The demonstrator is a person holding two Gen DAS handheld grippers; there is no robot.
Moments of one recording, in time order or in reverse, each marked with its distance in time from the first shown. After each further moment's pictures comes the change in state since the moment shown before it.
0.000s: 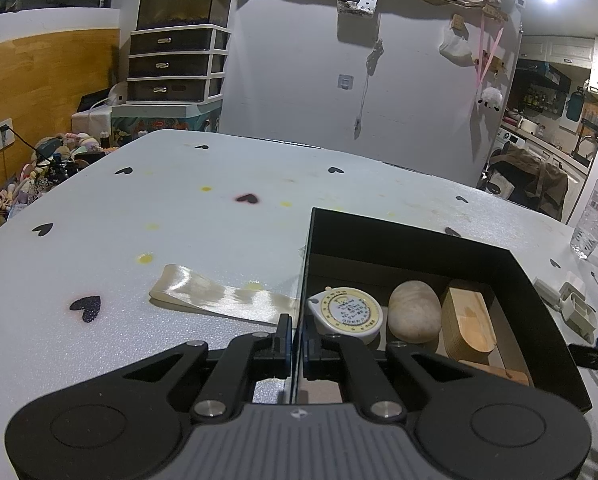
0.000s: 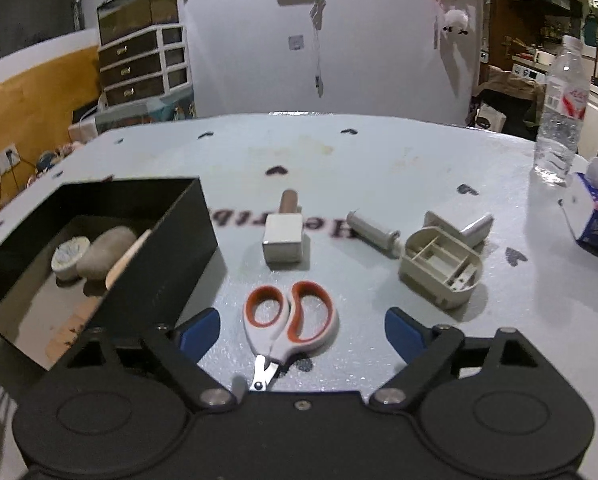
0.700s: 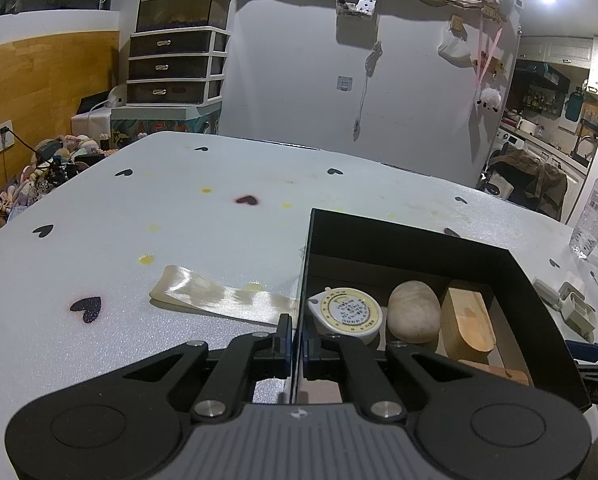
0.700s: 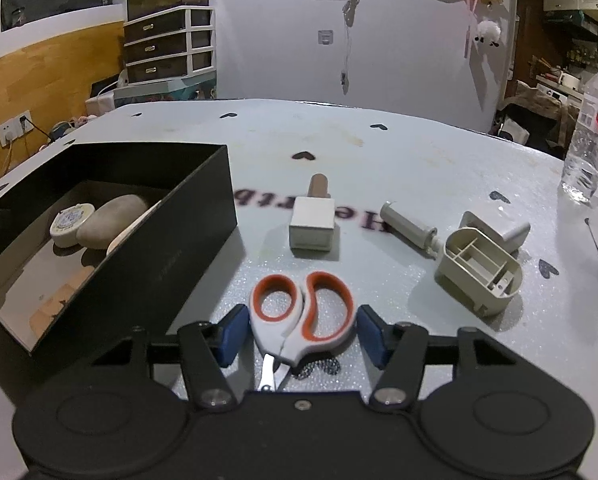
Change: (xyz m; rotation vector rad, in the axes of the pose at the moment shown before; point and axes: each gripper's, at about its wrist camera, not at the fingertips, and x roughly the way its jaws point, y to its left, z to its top) left arm -0.002 0.003 0.002 0.002 -0.002 0.002; right arm 0.016 0.018 -0.010 -0.094 -0.003 0.010
